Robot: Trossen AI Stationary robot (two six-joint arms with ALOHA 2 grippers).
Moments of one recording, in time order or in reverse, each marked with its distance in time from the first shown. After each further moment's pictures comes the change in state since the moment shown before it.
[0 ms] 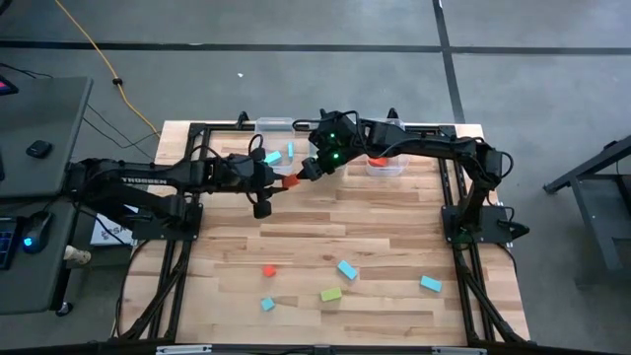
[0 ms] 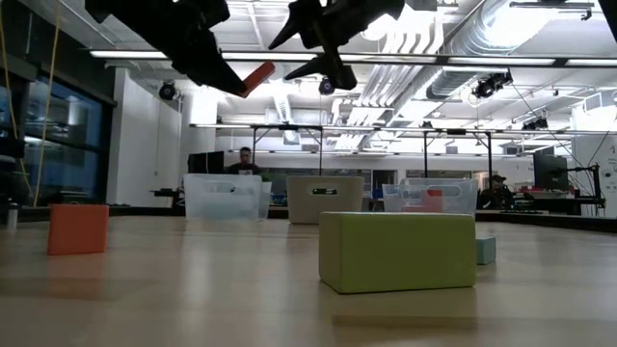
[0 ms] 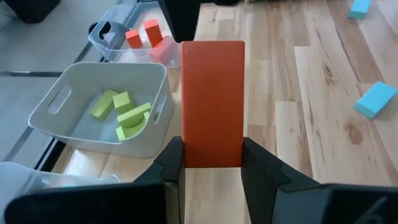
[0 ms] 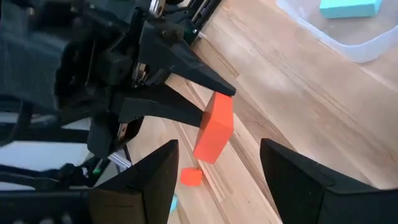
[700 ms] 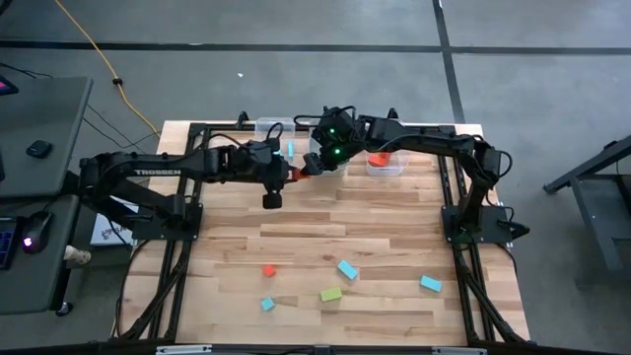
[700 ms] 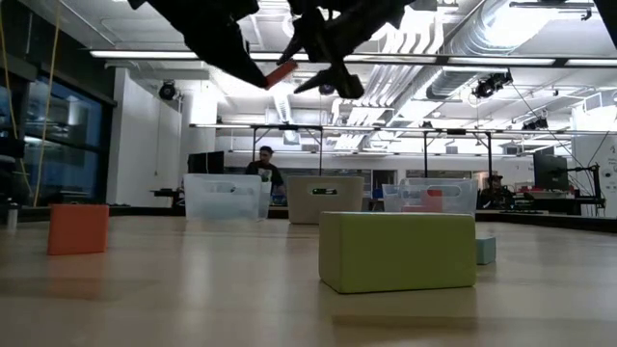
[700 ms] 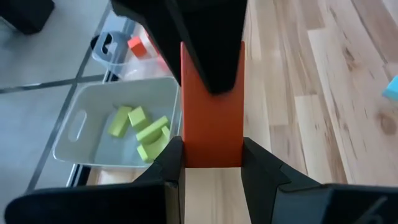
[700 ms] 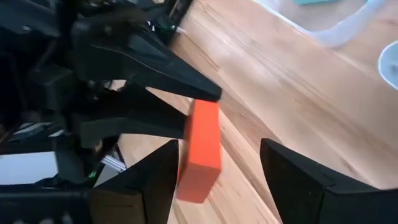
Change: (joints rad) left arm 0.054 0.168 0.226 -0.135 0.024 0.175; right arm -0.037 0.011 0.000 -0.056 -0.024 0.032
